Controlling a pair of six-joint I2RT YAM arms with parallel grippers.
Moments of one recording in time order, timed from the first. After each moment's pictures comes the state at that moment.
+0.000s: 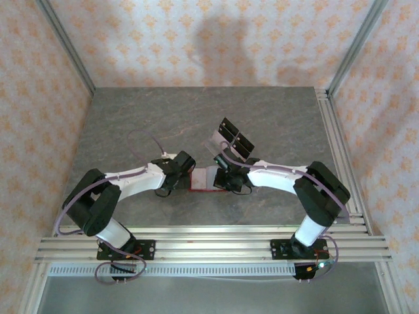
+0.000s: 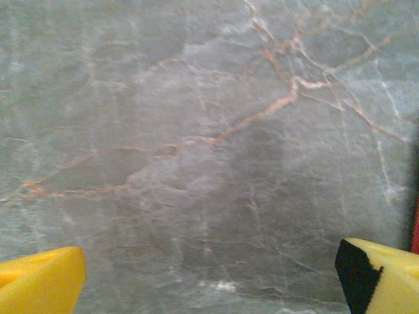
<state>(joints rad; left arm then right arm) -0.61 1.54 0.81 -0.61 -0.40 -0.73 0.81 1.66 0.94 -0.40 -0.10 0.99</state>
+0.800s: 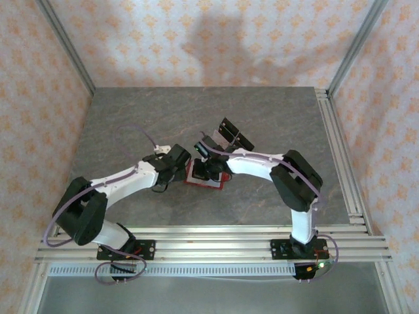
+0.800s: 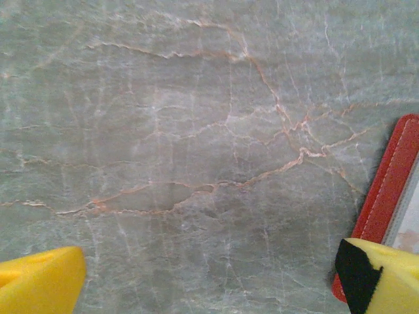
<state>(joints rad) -0.58 1.44 0.85 -0.67 -0.45 -0.79 0.84 1.93 1.28 -0.39 -0.28 0.90</state>
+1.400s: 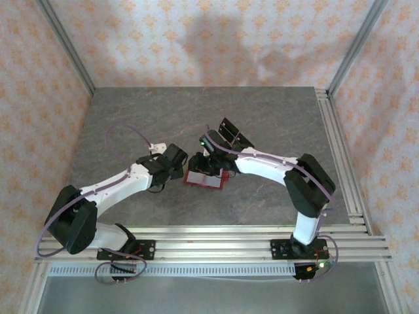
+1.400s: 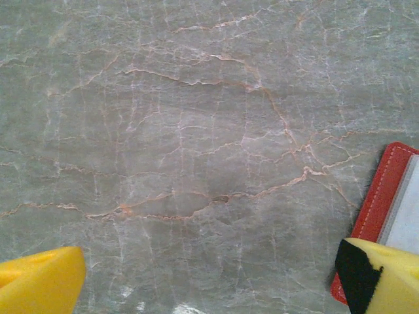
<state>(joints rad) -0.58 1.37 0.85 -0.69 -0.49 -0.79 0.81 1.78 1.21 -0.33 -0.30 0.89</state>
